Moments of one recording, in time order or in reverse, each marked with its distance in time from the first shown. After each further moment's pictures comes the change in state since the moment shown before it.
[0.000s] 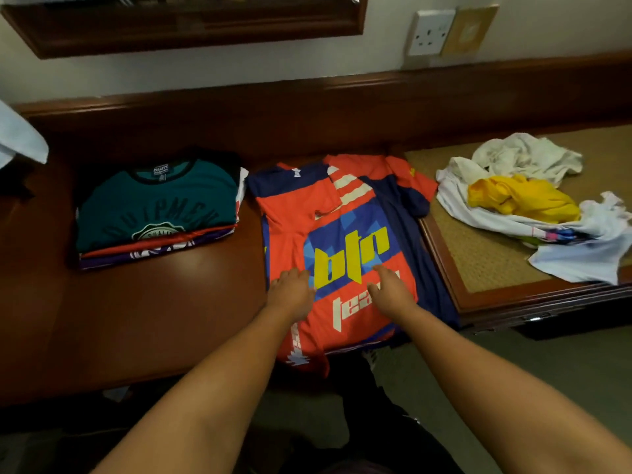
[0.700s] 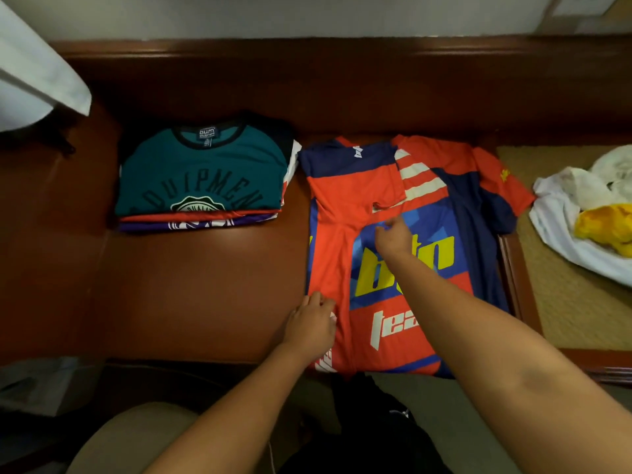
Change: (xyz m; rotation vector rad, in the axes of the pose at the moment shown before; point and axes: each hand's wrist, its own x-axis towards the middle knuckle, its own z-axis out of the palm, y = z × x) left_hand -0.015 -0.033 0.039 -0.148 0.025 -0.089; right_hand 0.164 -0.096 0.043 0.321 0.119 0.179
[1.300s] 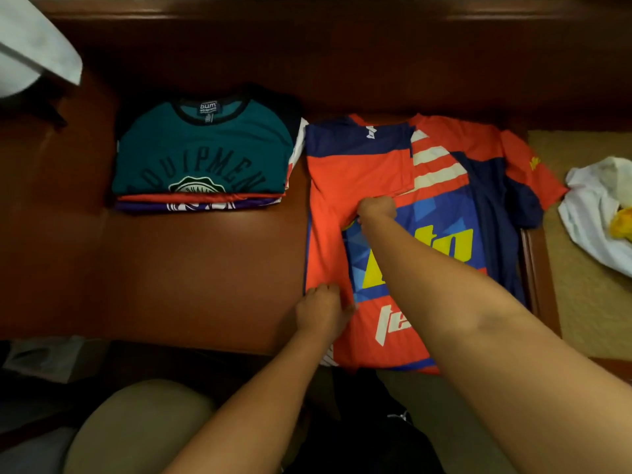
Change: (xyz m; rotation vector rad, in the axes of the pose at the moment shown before) left_hand 0.025 0.021 0.005 -0.031 -0.046 -0.234; right_hand 0.064 -0.018 0.072 0.185 -0.058 0.275
